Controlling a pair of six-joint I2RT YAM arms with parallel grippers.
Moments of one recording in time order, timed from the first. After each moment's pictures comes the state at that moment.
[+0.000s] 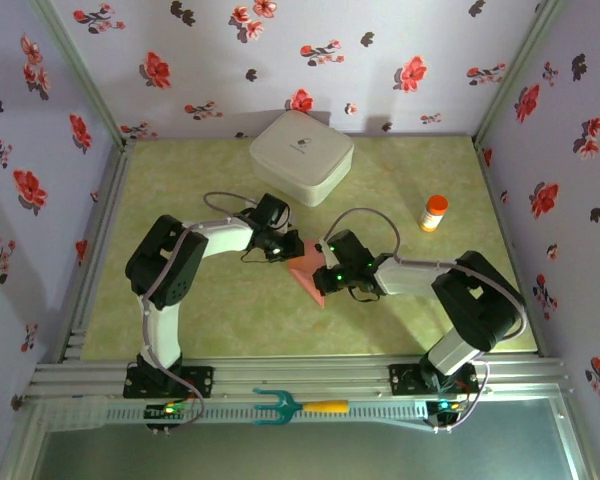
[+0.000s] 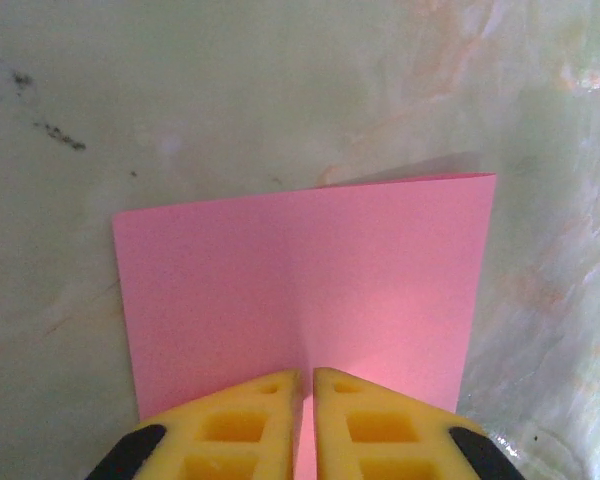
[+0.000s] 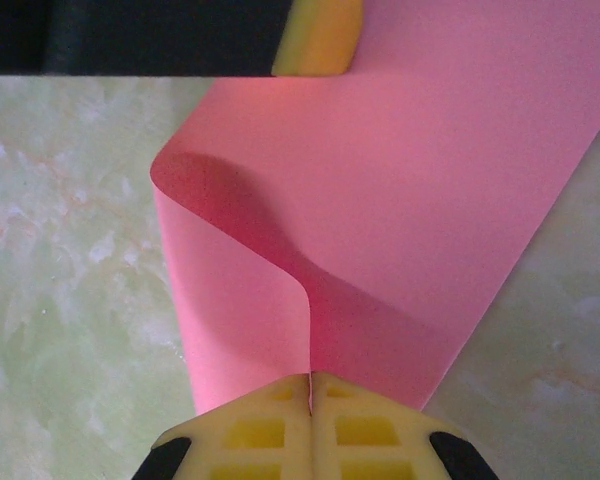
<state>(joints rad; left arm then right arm) -0.64 1.97 1.16 -0.24 0.41 -0.70 0.73 1.59 0.69 -0.05 -0.26 0.38</state>
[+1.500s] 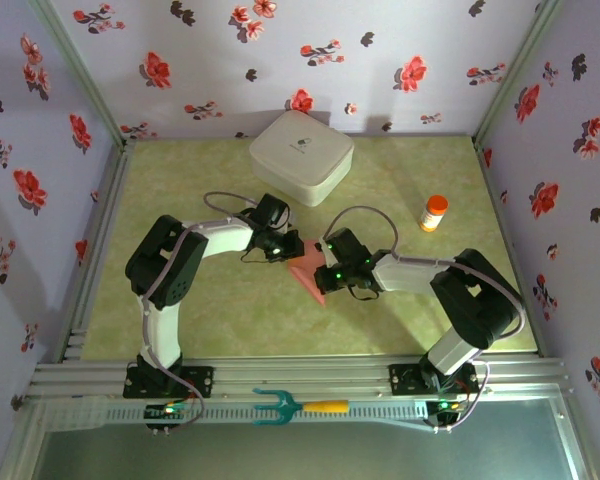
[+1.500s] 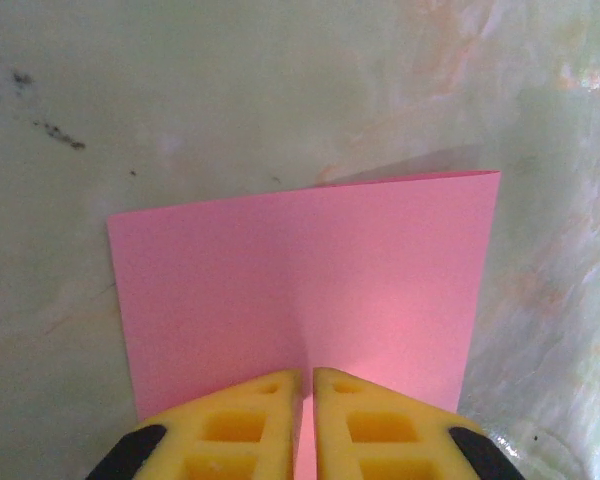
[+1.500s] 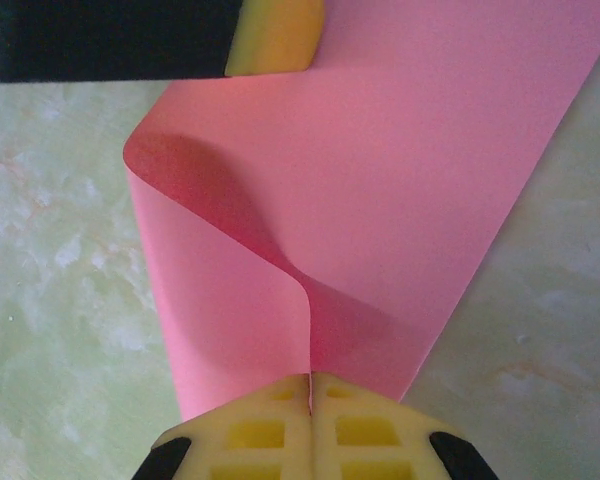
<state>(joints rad) -0.64 1.97 1.16 -0.24 0.41 -0.70 0.73 1.60 0.73 -0.12 -0.23 0.38</state>
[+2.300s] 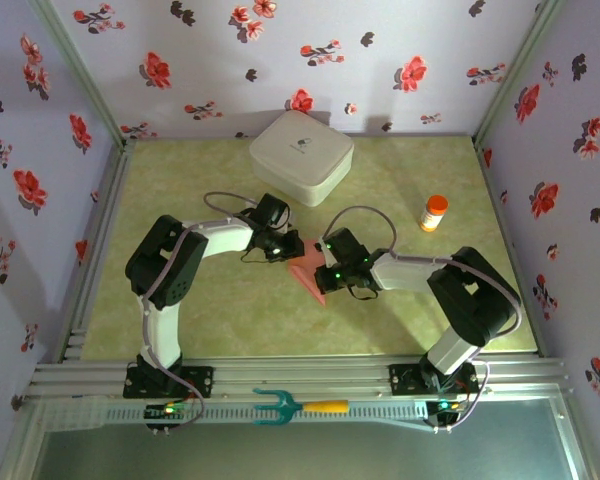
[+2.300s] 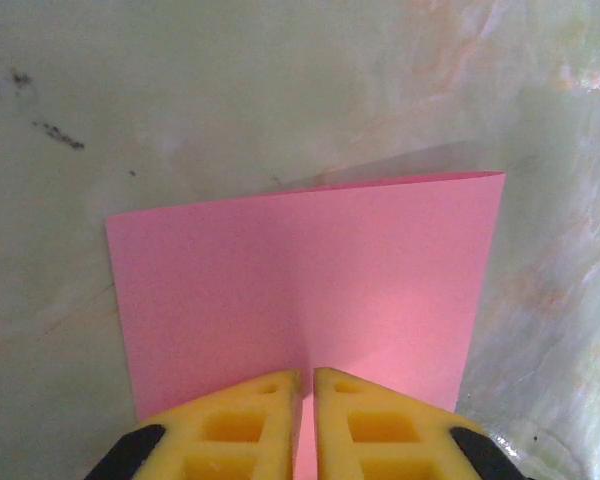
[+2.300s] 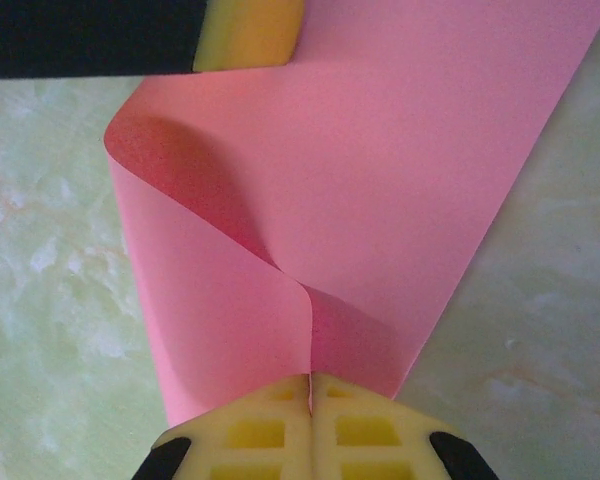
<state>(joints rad) -0.64 1.97 1.16 -0.23 0.41 -0.70 0.73 1.63 0.74 -0.14 -0.21 0.38</state>
